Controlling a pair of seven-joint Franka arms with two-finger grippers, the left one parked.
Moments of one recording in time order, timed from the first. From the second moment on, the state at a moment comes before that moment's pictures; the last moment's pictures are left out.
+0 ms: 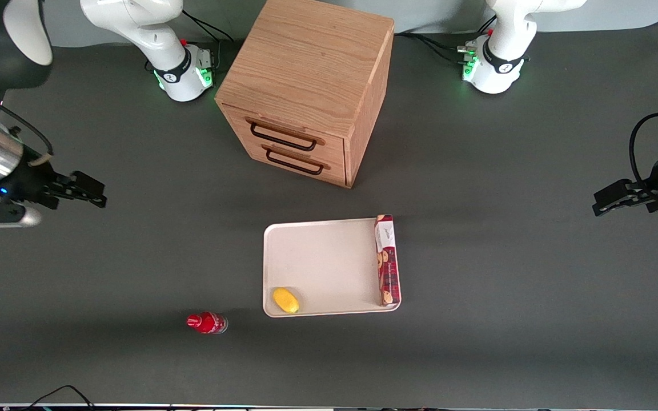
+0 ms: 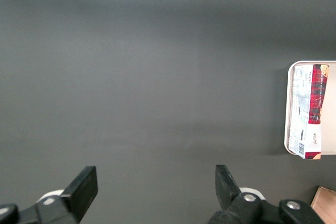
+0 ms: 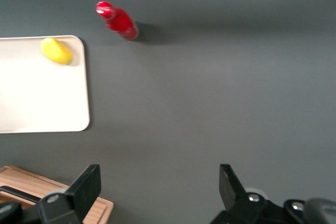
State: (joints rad) arm 0.14 0.19 -0.01 -1.44 0.03 1.65 0.11
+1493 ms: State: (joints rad) arm 0.22 0.77 -0.02 -1.18 0.09 2.04 0.02
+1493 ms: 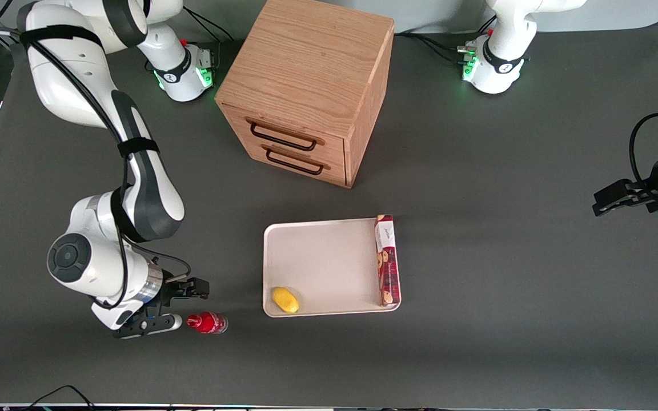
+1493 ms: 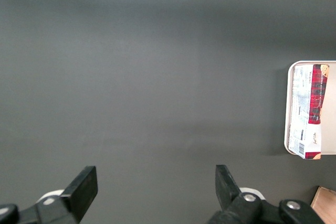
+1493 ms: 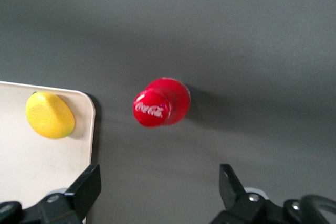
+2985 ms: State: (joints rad) arm 0.25 0.95 -0.06 -0.98 0.08 2.10 0.01
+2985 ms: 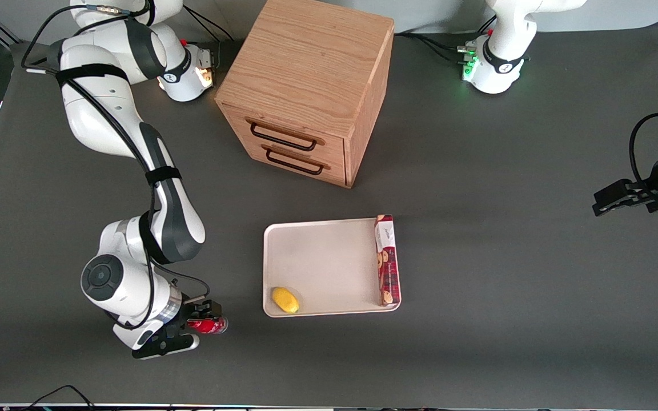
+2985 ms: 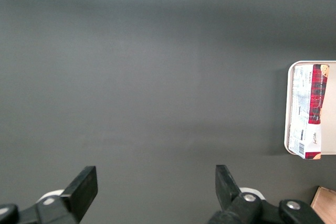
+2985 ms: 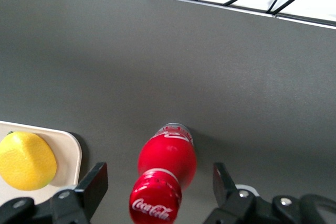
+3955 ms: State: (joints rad) arm 0.25 0.95 -0.06 -0.96 0.08 2.07 -0.05
